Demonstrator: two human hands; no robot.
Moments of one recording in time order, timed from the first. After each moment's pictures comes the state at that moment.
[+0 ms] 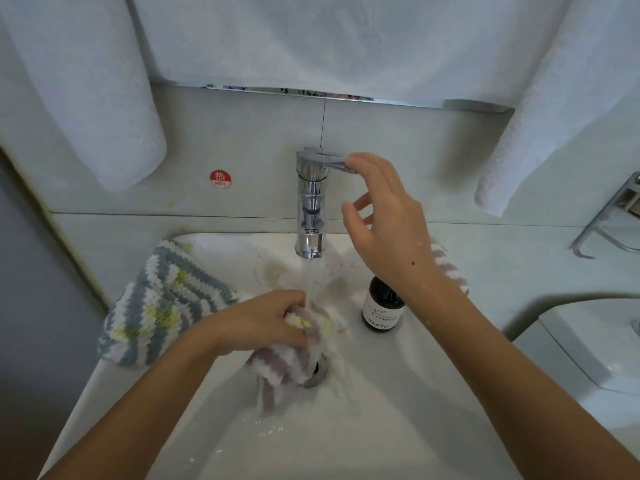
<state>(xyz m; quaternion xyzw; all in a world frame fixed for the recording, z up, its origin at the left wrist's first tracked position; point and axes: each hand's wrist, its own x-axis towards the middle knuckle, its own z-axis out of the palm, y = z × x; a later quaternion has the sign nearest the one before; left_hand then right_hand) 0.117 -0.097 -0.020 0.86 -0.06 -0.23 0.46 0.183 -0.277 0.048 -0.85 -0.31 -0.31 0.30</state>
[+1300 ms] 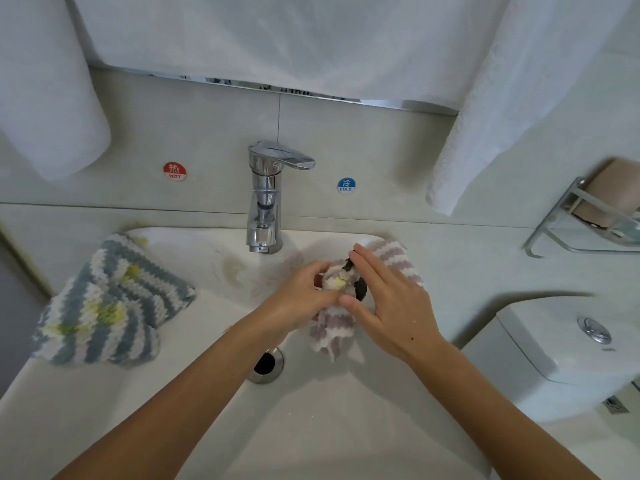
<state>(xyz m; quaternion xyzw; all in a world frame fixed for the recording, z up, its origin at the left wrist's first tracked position) 0.148 -0.204 -0.026 0.73 -0.03 -0.10 0.67 0.160 -0.377 -0.035 -0.94 -0.25 -0.19 0.12</state>
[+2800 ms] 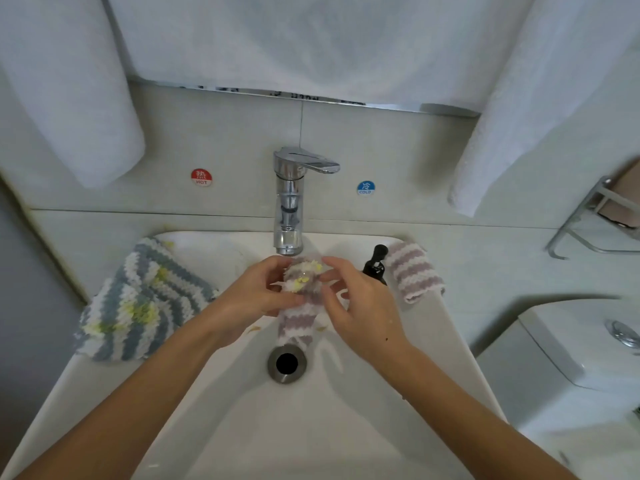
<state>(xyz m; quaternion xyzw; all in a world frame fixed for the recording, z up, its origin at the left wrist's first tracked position) 0.127 -0.124 -0.023 0.73 0.00 -0.07 0.68 0.139 -0.304 -0.028 -0.89 -0.26 -0.17 0.33</state>
